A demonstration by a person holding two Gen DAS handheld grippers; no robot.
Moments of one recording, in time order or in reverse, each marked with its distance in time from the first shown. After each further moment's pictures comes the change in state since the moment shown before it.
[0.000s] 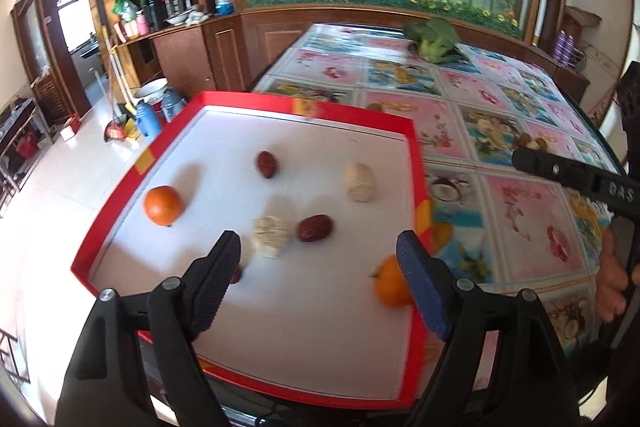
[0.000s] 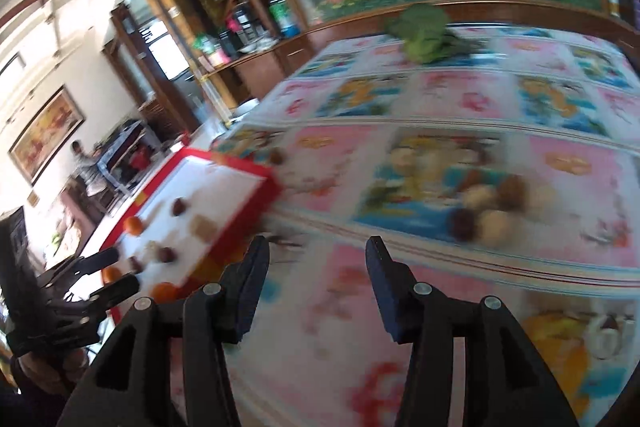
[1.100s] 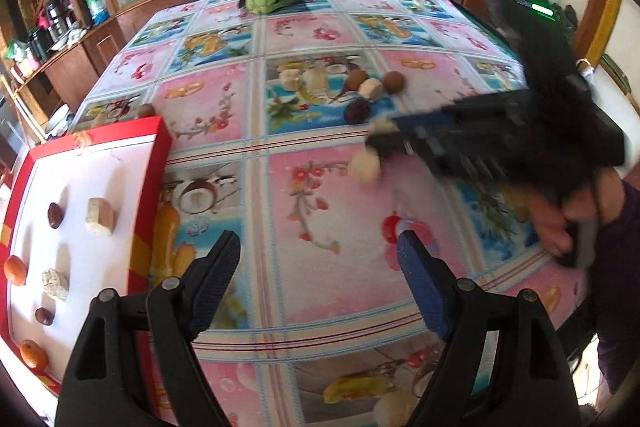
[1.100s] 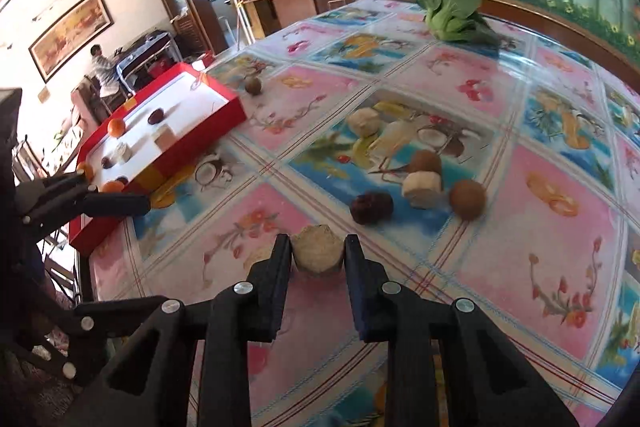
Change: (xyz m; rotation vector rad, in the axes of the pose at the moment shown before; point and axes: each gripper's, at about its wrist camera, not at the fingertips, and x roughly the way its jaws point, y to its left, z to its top) left arm 0.035 -0.172 0.016 0.233 0.165 -0.218; right arm 0.011 -0.036 0.005 -0.255 0.197 0.068
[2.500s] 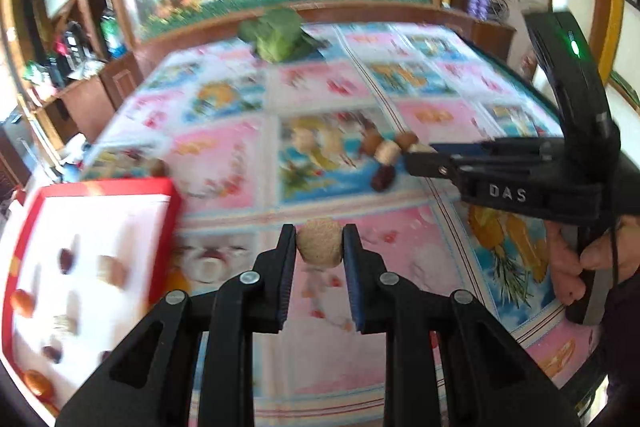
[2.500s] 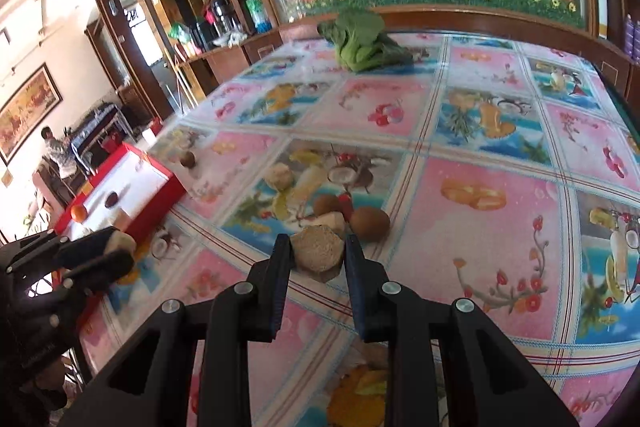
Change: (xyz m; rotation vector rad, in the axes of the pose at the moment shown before) left arm -0.004 0.001 0.026 -0.002 -0.192 0.073; right arm -0.019 -0.018 0.006 0.172 -0.185 -0.119
